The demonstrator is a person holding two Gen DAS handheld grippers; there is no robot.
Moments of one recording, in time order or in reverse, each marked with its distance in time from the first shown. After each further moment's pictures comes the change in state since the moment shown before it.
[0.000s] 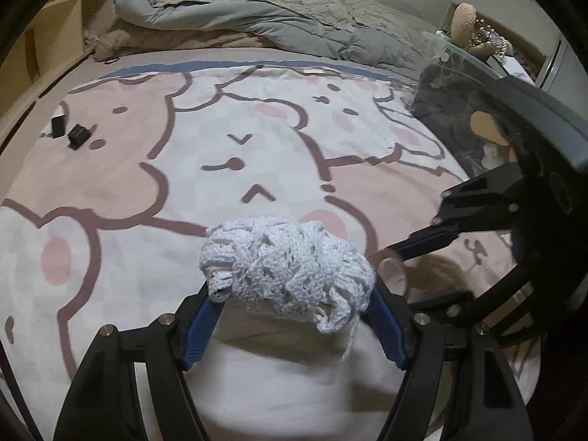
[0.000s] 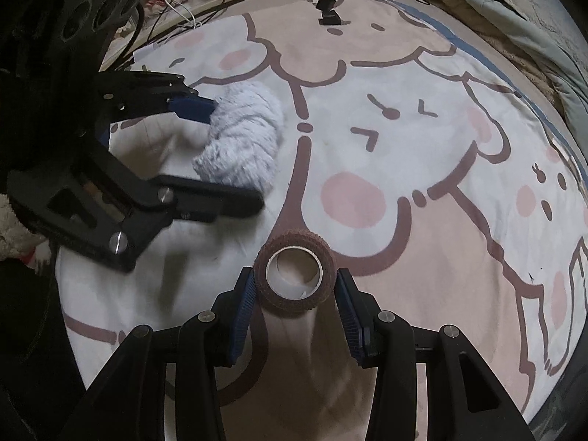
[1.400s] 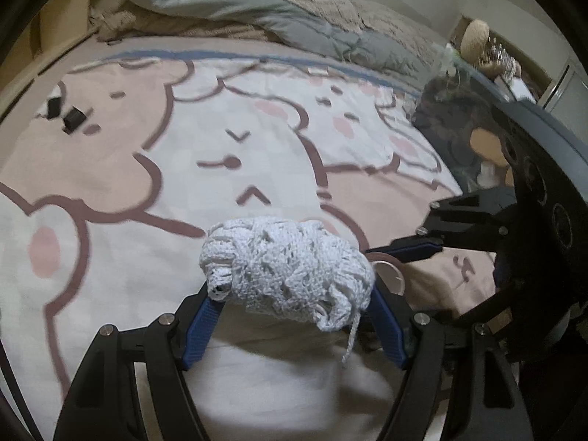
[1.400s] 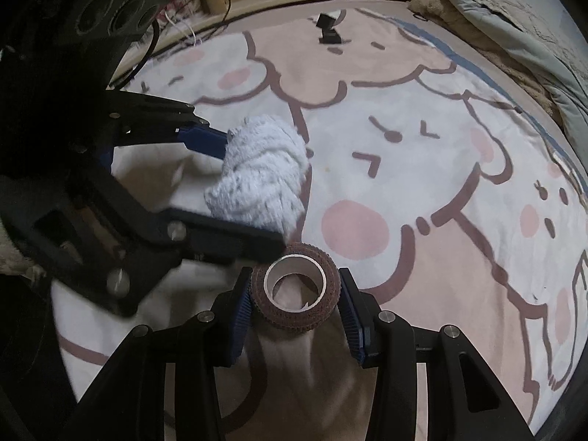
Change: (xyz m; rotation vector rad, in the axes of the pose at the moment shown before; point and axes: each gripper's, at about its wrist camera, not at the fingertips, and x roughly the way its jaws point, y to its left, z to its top) left arm -0.003 0.006 0.011 -0.087 0.007 -0.039; right arm -0.014 0.001 0.004 0.000 -0.091 -0.015
